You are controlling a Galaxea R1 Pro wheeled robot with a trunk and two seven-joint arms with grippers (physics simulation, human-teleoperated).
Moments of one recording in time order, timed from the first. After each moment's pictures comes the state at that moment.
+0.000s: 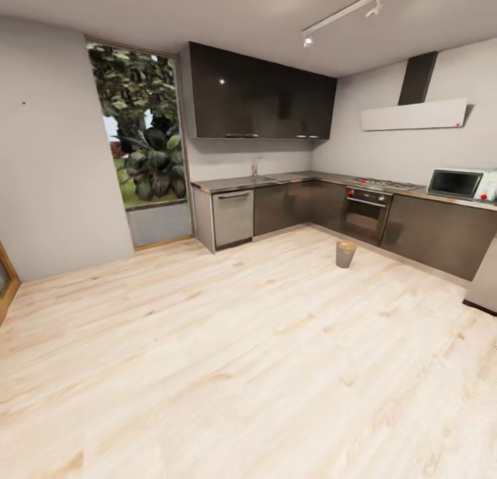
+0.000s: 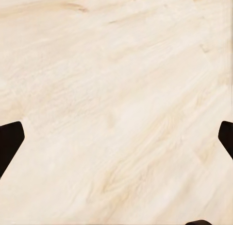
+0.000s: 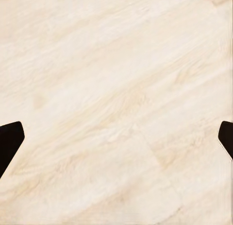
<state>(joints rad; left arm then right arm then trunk) 0.06 0.19 0.02 -0.90 0.36 0.13 -0.46 -0.05 -0.18 -0.12 -0.67 0.01 -0.01 0.35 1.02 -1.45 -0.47</state>
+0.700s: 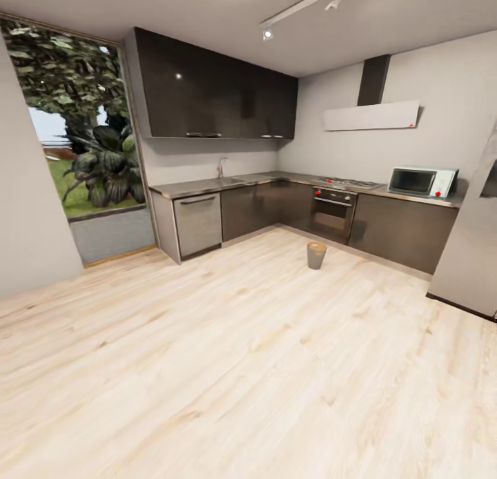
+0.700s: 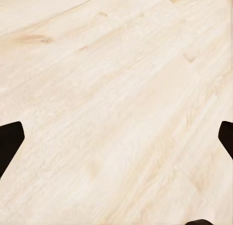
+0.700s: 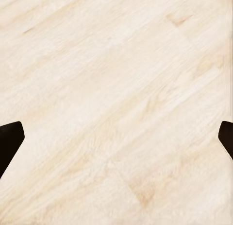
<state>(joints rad) 0.06 0.19 0.02 -0.90 0.36 0.13 -0.45 -0.05 -0.18 -0.12 -0.67 0.01 -0.01 0.35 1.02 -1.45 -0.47</state>
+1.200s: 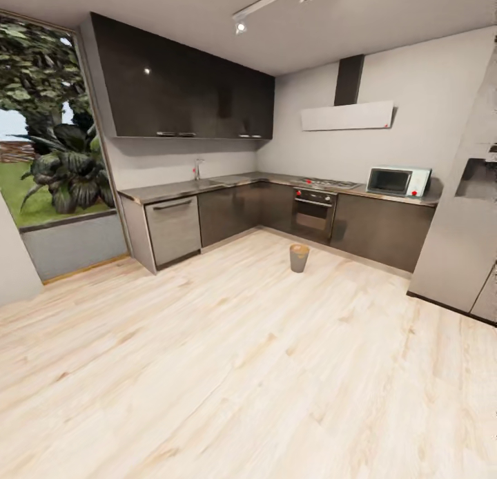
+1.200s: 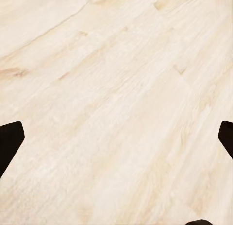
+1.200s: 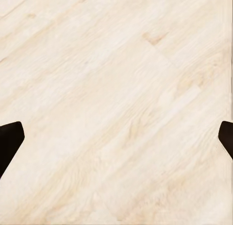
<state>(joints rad) 0.06 0.19 0.02 -0.90 0.36 0.13 -0.45 -0.05 -0.18 -0.12 -0.67 0.01 -0.01 0.35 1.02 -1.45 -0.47</state>
